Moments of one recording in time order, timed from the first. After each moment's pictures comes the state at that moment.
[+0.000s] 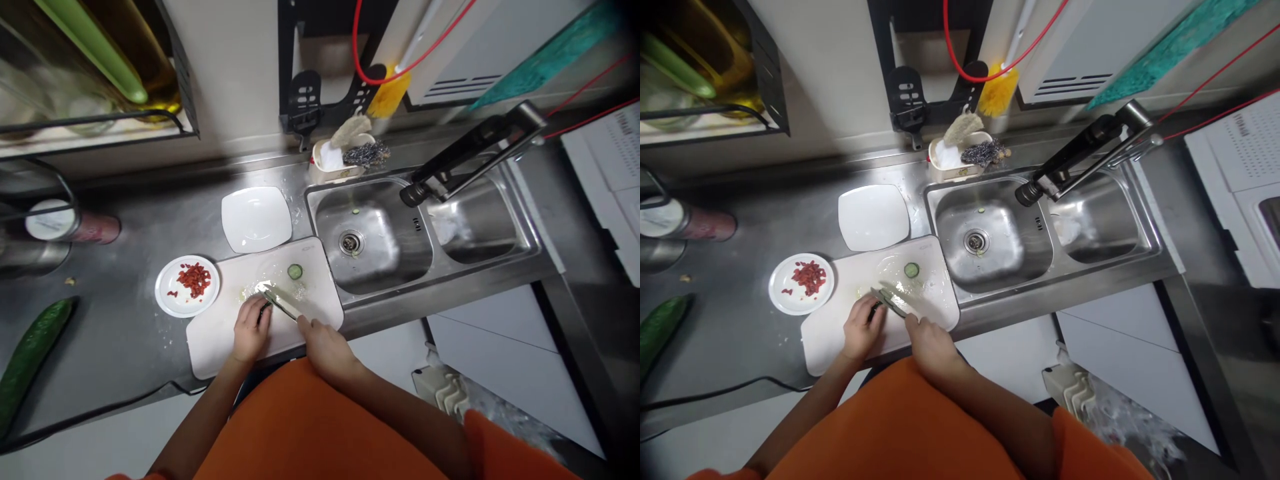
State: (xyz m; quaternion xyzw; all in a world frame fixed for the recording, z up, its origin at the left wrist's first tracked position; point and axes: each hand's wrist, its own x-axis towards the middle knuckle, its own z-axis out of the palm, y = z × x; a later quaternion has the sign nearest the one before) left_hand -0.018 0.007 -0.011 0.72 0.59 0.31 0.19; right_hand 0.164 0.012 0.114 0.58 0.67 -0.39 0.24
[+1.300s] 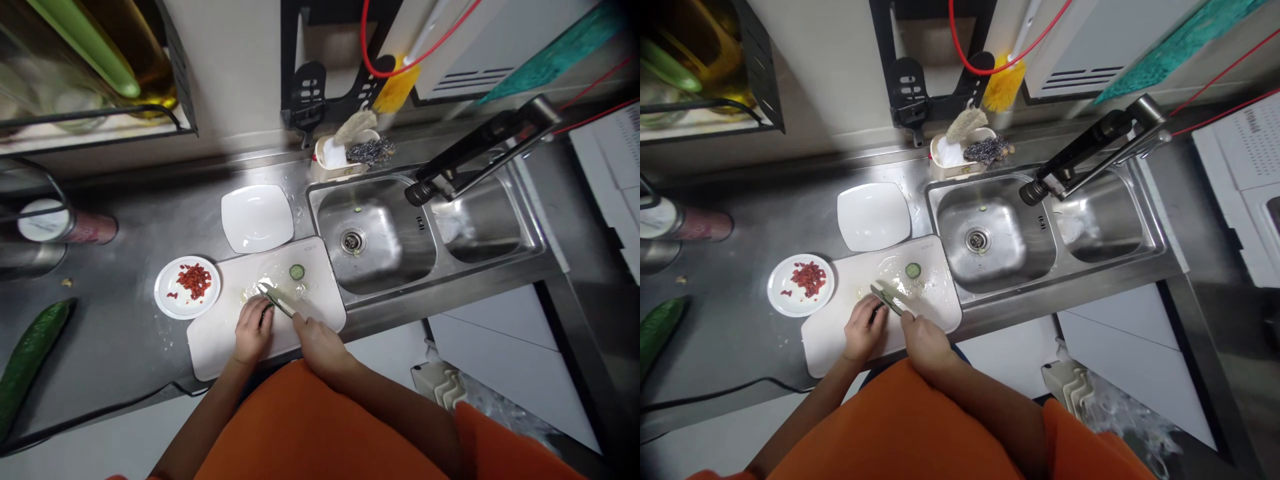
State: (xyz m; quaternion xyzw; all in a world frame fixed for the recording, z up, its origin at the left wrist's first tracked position) left_hand -0.018 0.010 -0.008 0.72 0.58 0.32 0.20; right_hand 0.150 0.020 0.103 0.58 0.68 -0.38 0.23
